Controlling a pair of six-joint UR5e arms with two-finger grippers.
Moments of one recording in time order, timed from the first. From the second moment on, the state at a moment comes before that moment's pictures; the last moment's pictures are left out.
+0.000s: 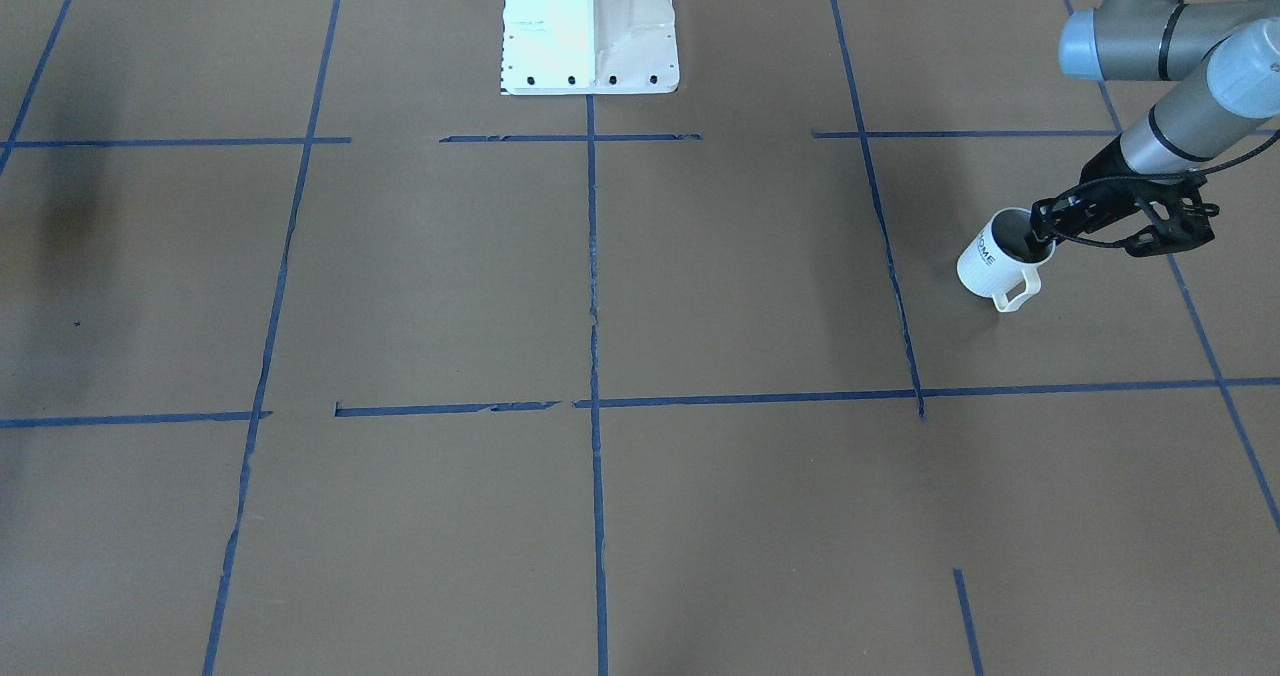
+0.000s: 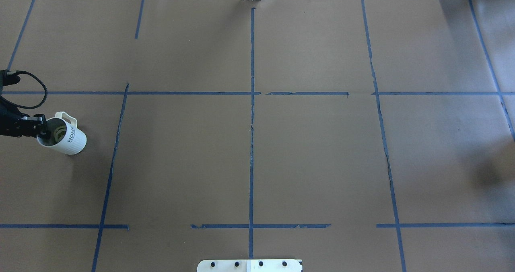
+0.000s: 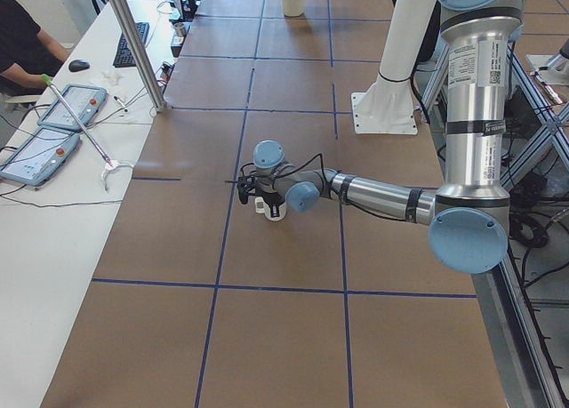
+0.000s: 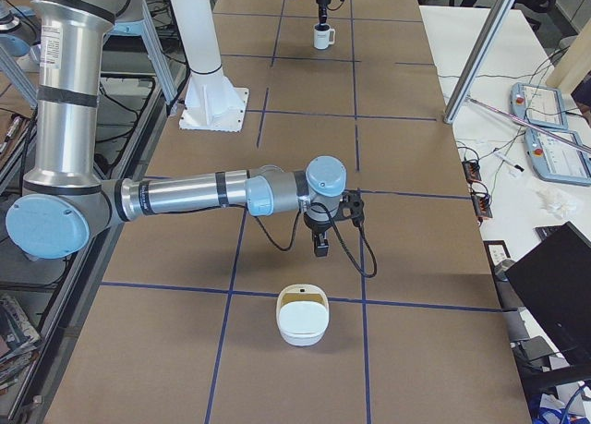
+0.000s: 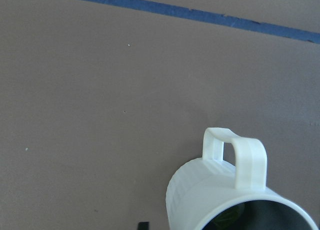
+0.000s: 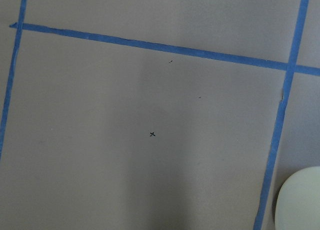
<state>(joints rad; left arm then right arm) -0.98 -1.51 -1.75 -2.07 -2.27 -0.98 1.39 -1.71 1.84 -1.52 2.44 0.08</state>
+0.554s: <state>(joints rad) -0.98 -1.67 -1.85 -1.94 -2.26 -1.17 1.21 -1.62 1.86 -1.24 2.35 0.48</state>
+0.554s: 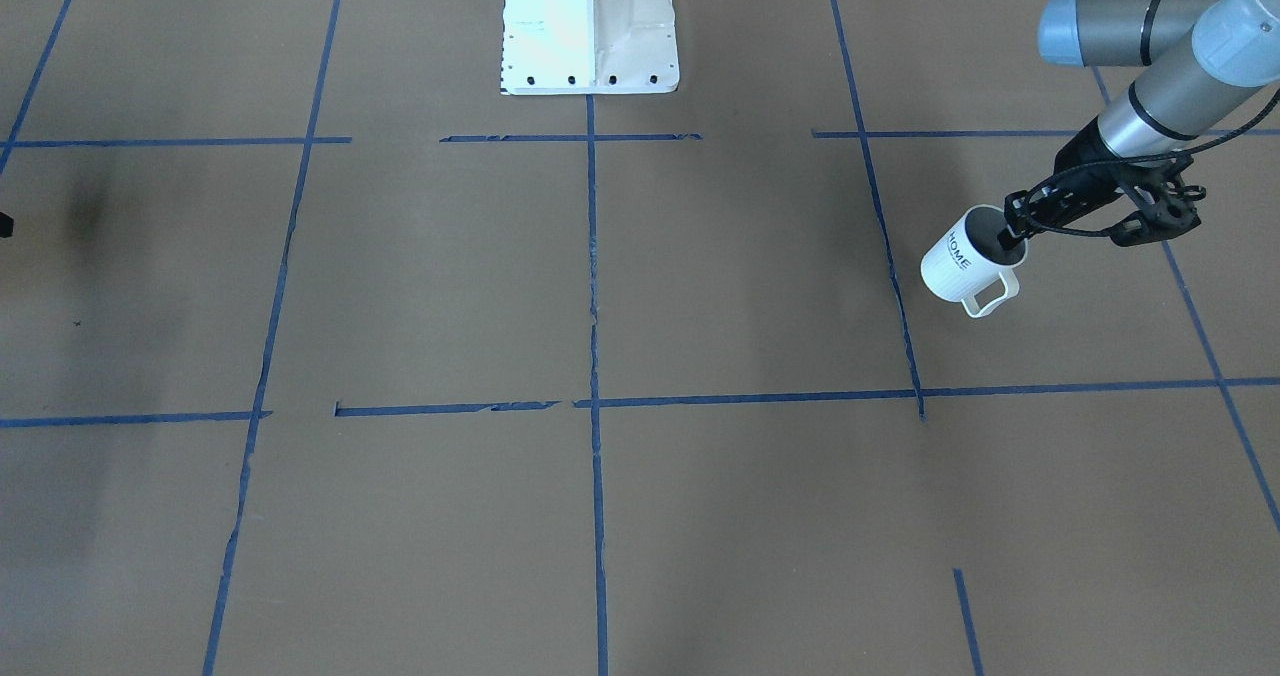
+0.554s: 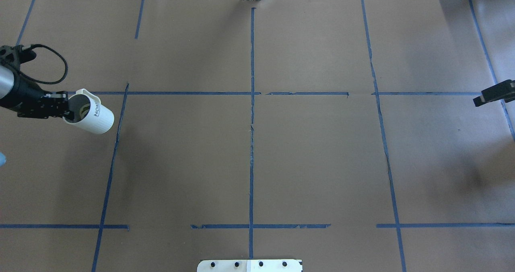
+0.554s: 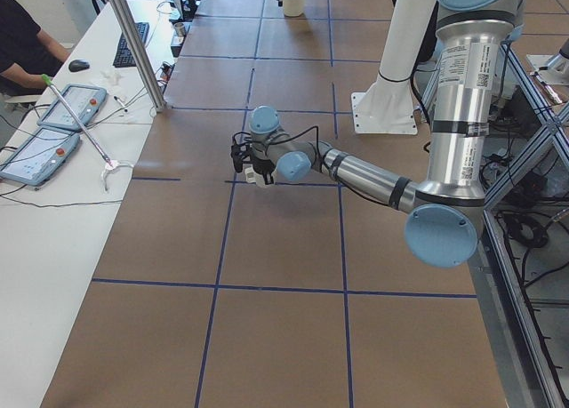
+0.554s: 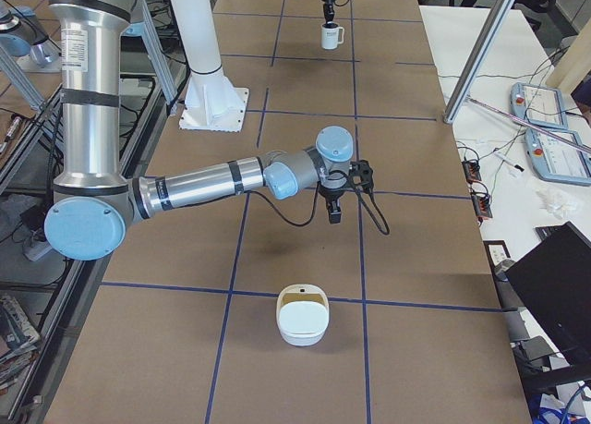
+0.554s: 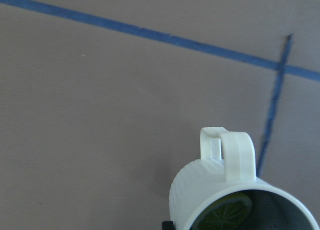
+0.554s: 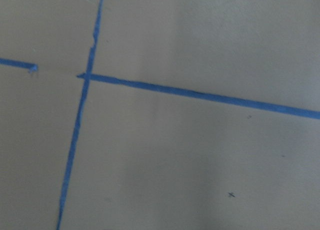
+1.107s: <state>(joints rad) -0.92 -1.99 -1.85 -1.68 -2.26 -1.34 0.98 -1.54 1.88 -0.90 2.13 0.88</state>
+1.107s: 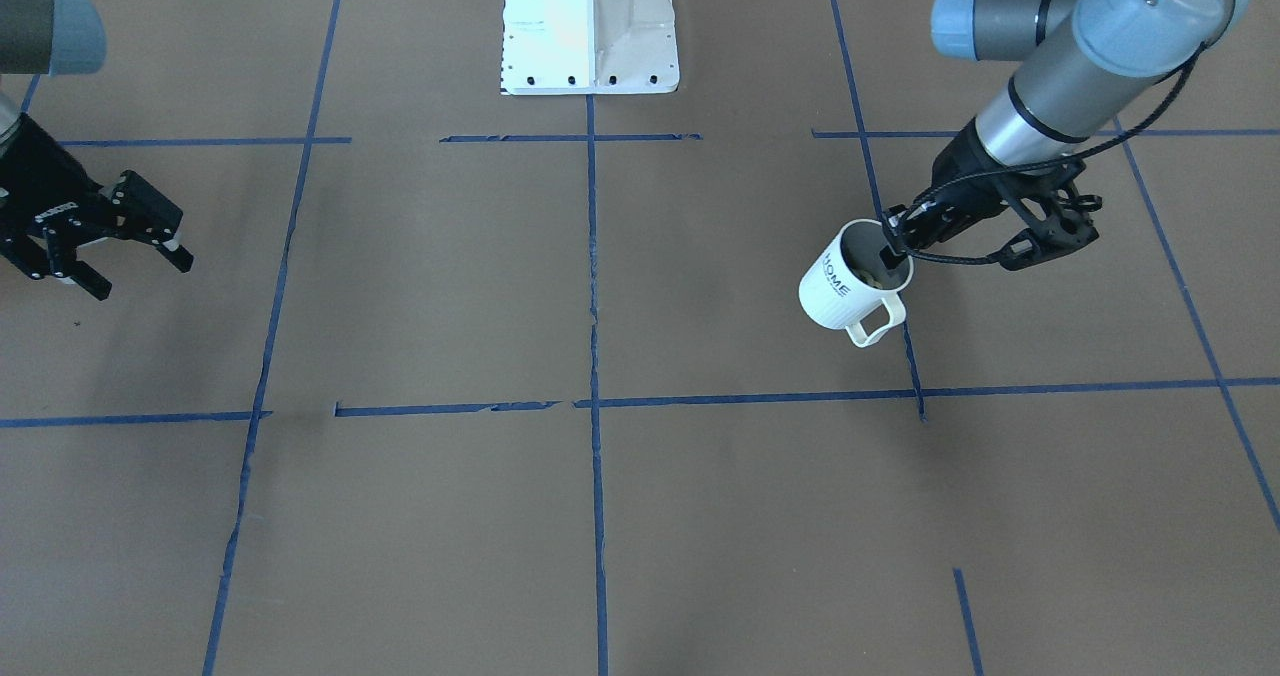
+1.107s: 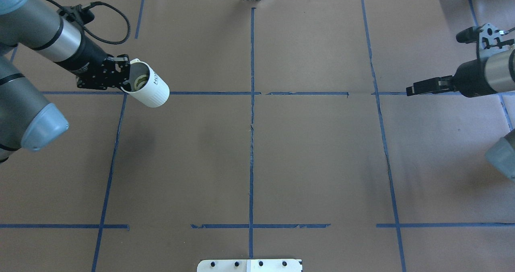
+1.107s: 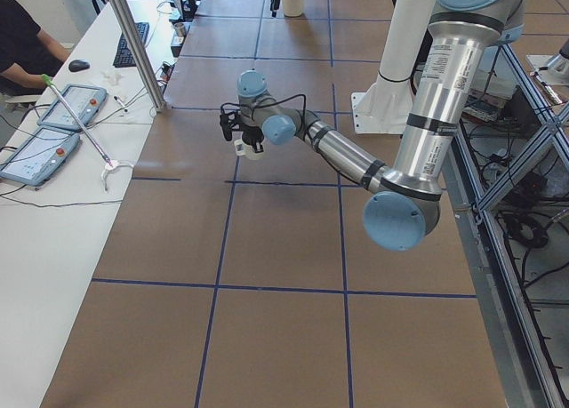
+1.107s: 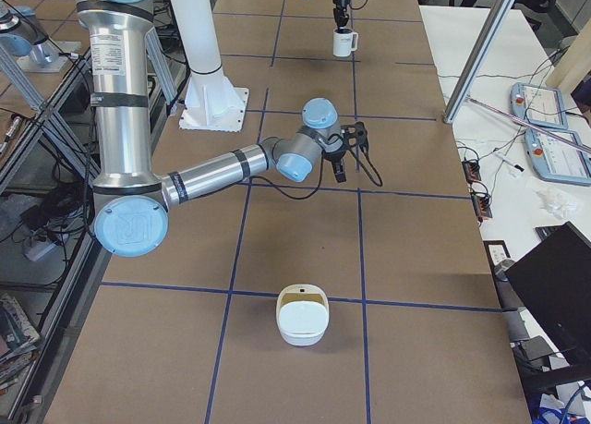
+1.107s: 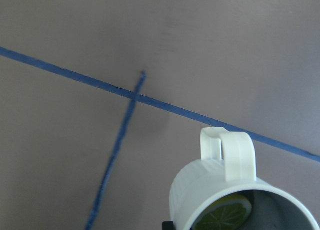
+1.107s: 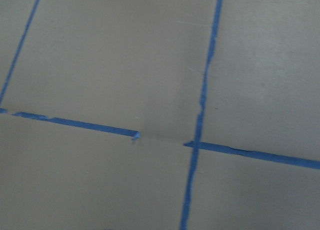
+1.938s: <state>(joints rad) -0.84 -2.26 -1.79 -1.53 -2.23 -1.60 0.41 -1.40 1.99 -0.86 1.30 0.91</state>
